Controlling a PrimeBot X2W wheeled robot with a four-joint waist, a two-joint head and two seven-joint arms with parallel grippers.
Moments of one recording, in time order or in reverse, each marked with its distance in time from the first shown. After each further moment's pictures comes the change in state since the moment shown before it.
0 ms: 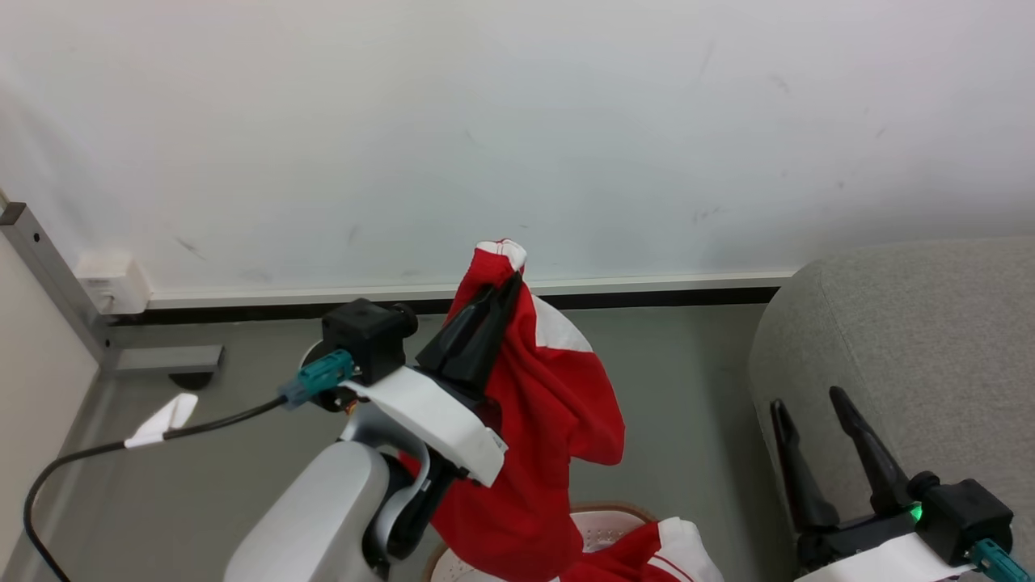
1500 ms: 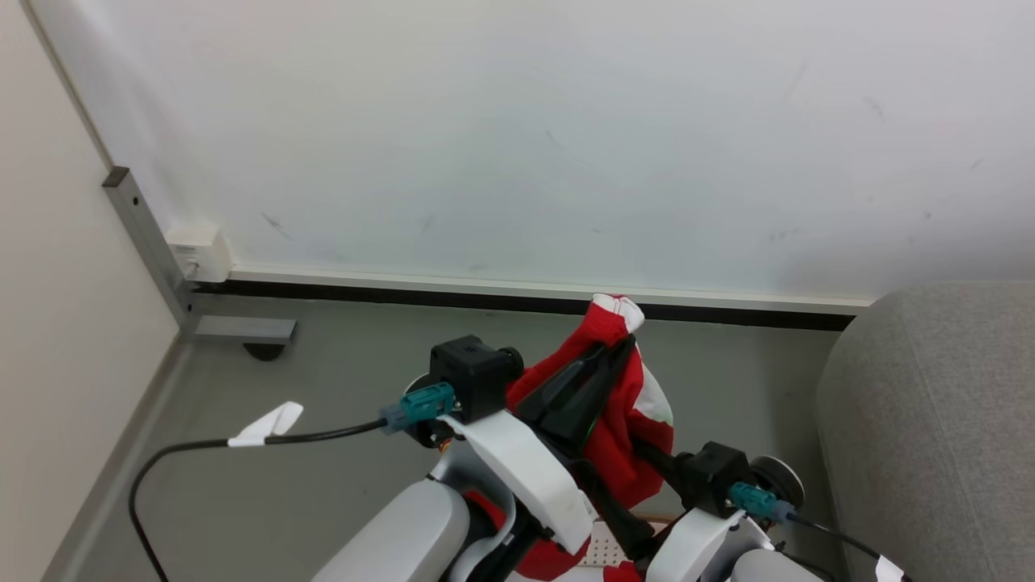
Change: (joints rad) left arm 0.027 -0.075 -0.130 -0.064 -0.041 -0.009 0.080; right arm -0.393 0.053 0.641 0.503 0.198 0.000 0.000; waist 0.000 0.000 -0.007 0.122
